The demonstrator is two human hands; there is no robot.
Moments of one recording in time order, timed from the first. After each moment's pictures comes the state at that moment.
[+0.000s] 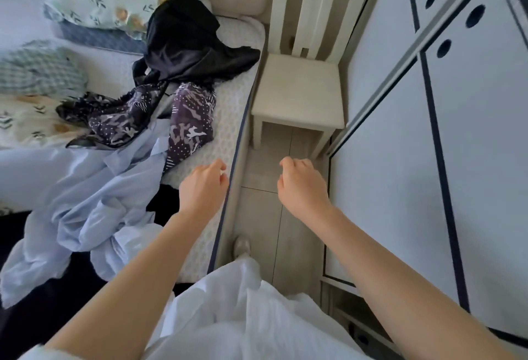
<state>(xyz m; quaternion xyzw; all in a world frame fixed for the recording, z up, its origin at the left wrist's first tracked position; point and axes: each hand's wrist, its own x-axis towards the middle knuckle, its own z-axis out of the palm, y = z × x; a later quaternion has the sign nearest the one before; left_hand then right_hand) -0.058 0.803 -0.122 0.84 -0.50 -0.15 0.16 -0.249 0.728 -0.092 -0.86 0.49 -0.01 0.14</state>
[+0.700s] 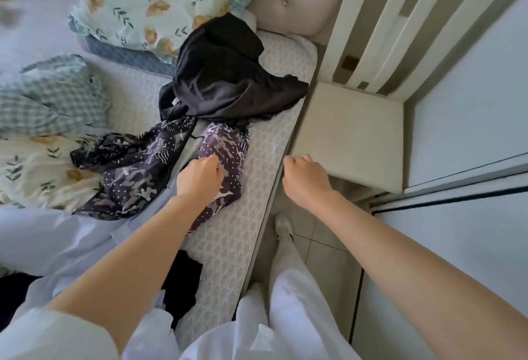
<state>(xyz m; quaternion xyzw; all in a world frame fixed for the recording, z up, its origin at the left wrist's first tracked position) 0.153 0.551 -0.172 0.88 -0.44 -0.19 0.02 -0.045 0.440 -0.156 -0.91 0.37 0.12 0.14</state>
